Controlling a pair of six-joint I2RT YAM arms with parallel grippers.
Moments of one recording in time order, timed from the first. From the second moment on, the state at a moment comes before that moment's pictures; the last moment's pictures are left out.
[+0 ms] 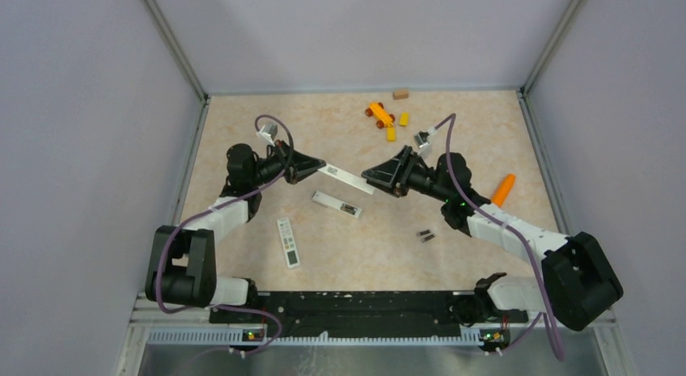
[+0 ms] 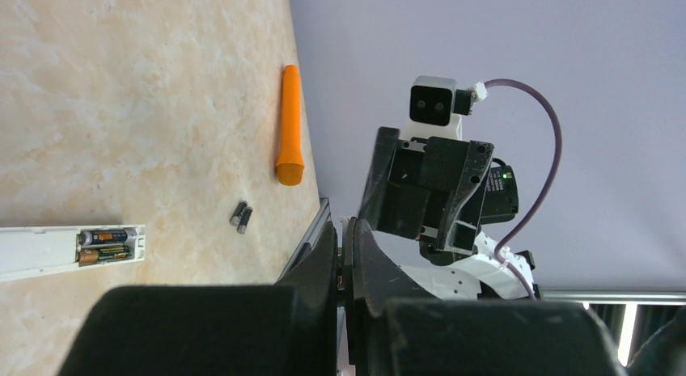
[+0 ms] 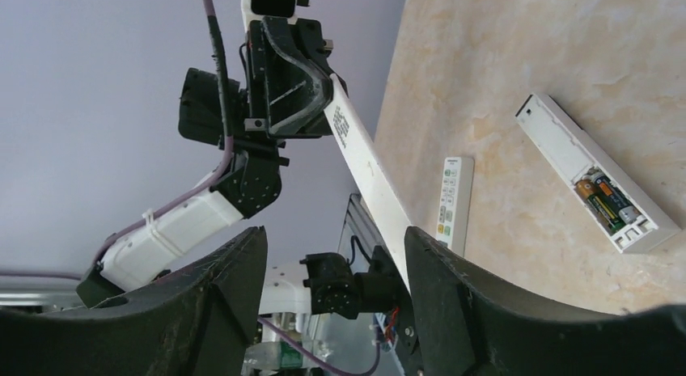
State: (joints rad) left arm -0.11 1.37 0.62 0.68 0.93 -1.31; right arm 0.56 1.24 0.63 0.52 -0.49 1.22
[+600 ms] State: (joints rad) left arm -0.10 1.32 0.61 0.71 0.93 -1.37; right arm 0.58 1.21 0.60 0.51 -0.43 1.18
